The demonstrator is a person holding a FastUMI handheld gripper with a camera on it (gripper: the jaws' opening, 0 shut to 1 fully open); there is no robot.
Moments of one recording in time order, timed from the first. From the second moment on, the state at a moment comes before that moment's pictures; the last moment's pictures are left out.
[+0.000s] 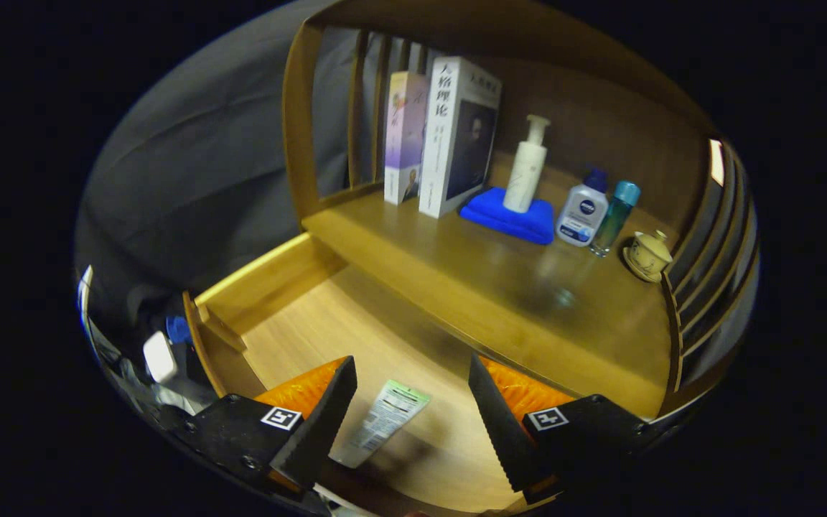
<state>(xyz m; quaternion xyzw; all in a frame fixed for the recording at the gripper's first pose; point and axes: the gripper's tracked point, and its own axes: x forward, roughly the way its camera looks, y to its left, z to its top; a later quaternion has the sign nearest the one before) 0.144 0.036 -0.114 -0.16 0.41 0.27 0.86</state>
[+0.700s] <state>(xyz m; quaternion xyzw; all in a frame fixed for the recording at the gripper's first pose) 0.107 0.037 -0.196 -0.20 0.54 0.31 0.76</state>
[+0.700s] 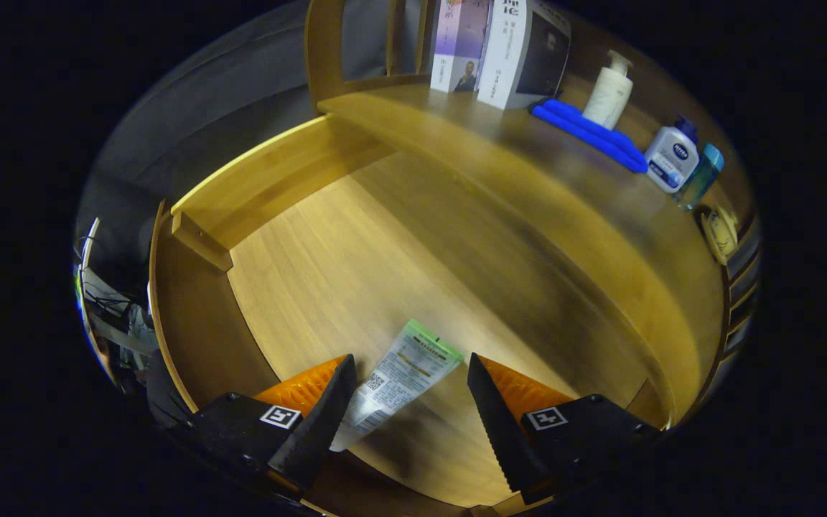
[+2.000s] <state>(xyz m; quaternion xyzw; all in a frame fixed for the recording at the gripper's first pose) 0.108 0.029 -0.198 -0.24 0.53 0.31 0.75</state>
